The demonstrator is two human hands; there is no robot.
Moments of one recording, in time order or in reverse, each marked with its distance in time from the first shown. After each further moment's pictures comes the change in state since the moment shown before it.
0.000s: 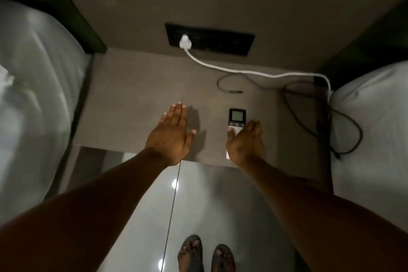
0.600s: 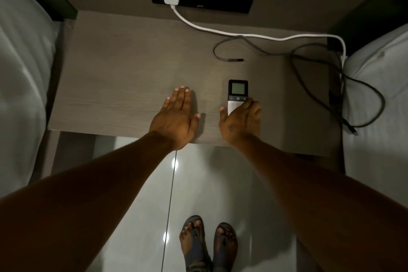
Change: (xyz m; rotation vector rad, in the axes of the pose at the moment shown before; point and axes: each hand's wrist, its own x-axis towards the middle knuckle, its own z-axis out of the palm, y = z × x) left_hand 0.026 0.007 0.054 -0.013 -0.141 0.011; right_hand 0.022 0.004 0.048 -0.065 0.187 0.027
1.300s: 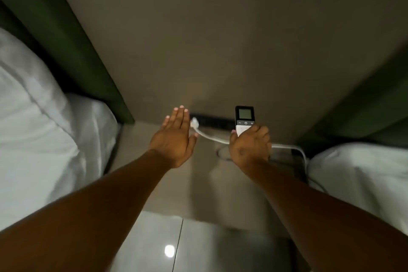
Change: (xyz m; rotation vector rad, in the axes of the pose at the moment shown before) left_hand -0.057 0.009 -0.272 0.050 0.384 0.008; right_hand 0.015 -0.120 -0.269 0.015 0.282 -0.114
